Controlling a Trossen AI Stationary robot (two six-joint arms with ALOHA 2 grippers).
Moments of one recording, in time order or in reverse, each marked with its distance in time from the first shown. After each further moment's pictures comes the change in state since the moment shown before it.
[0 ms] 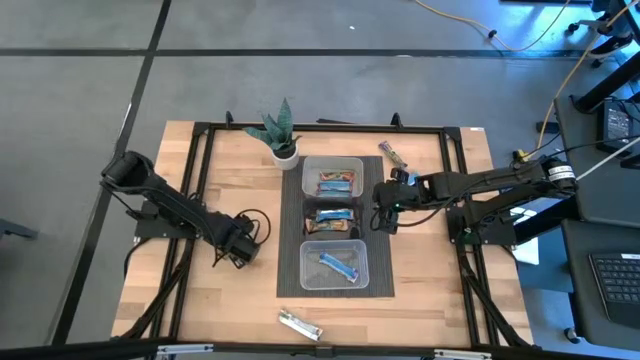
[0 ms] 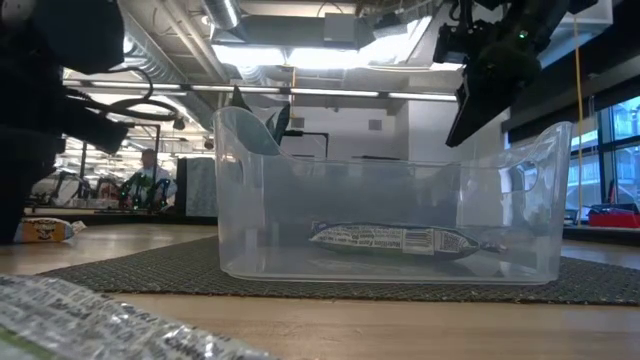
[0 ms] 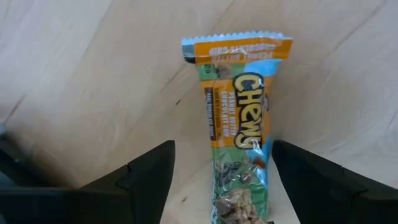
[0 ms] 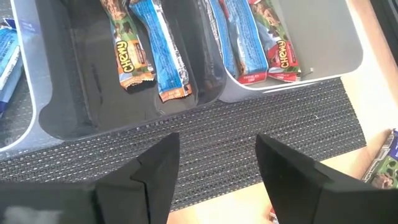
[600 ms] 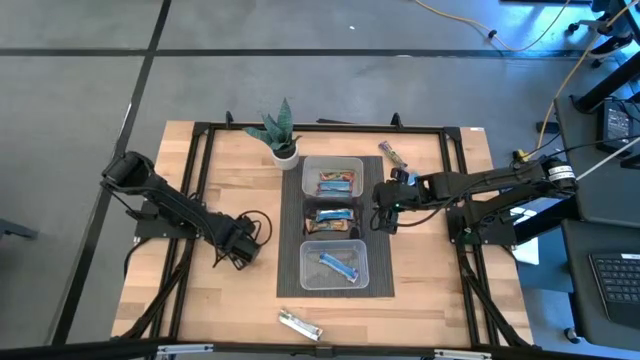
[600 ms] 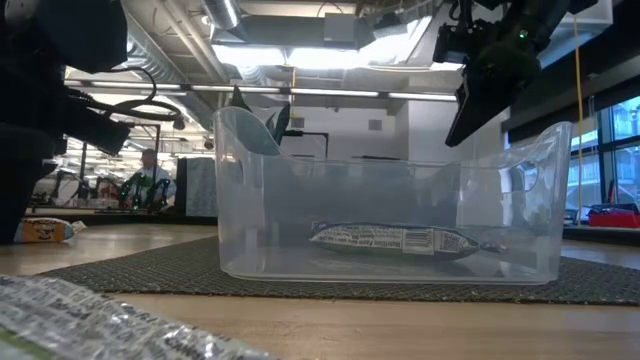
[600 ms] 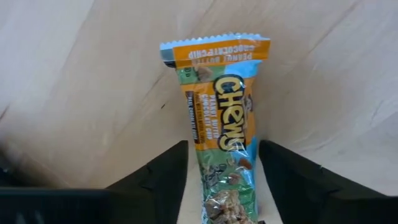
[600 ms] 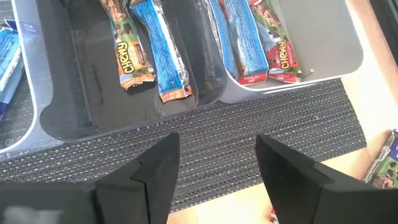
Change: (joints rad) left arm 0.003 0.006 -0.001 0.015 0.012 0.036; right arm 0.000 0.000 0.000 0.004 0.000 0.001
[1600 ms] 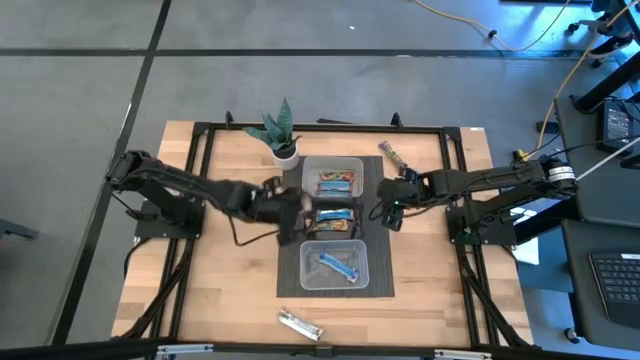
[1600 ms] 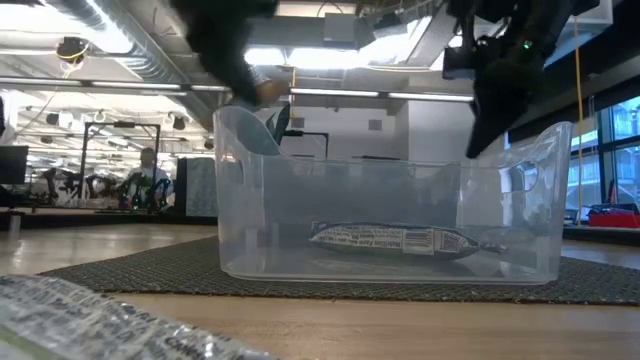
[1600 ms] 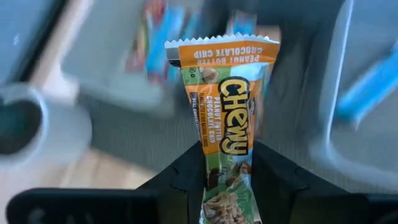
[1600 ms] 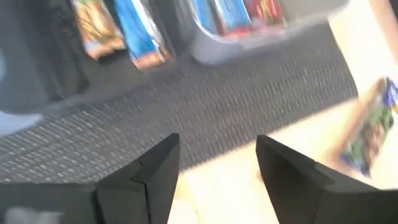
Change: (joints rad) left arm 0.249 0.003 0.503 0.105 -0.353 0.760; right arm -0.033 0.000 0.000 -0.126 -0.001 0.094
